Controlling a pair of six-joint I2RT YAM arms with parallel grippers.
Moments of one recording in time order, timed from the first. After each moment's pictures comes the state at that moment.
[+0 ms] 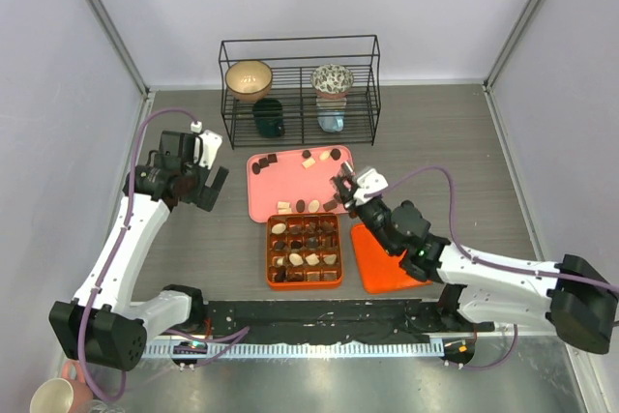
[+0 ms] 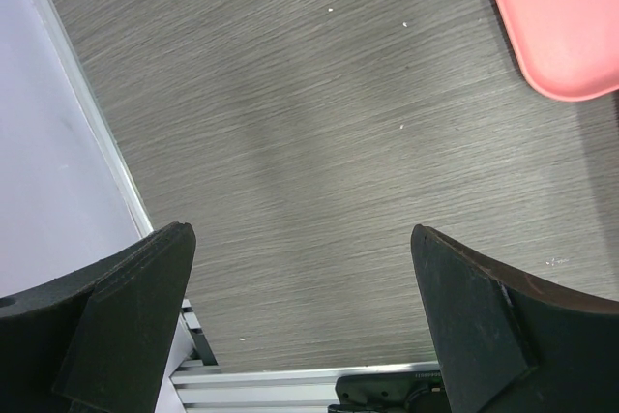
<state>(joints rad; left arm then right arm) -0.18 1.10 1.09 -0.94 -0.17 0.29 1.03 1.01 0.46 0.70 0.43 -0.24</state>
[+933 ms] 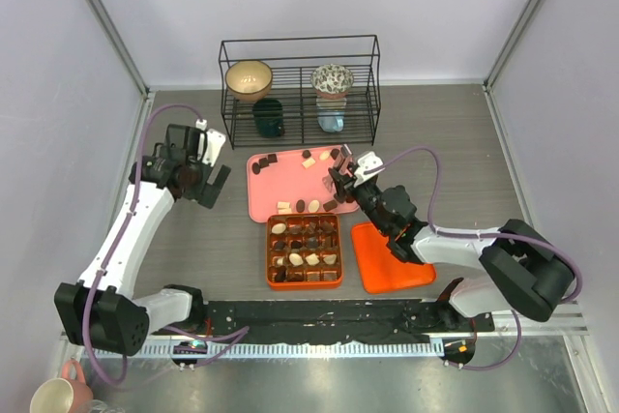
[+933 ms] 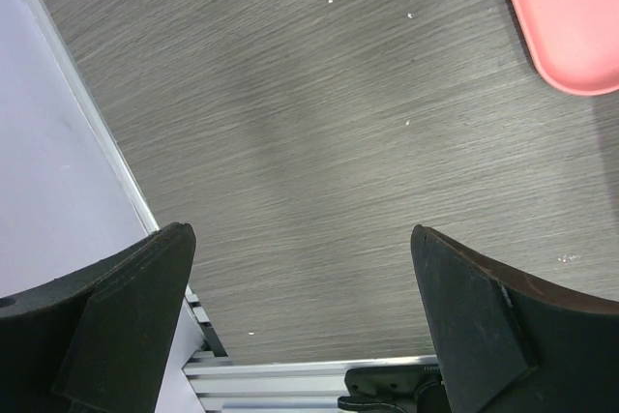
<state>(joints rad) -0.18 1.17 1.12 -0.96 -0.18 0.31 0.78 1.35 0.43 1.03 0.23 -0.10</state>
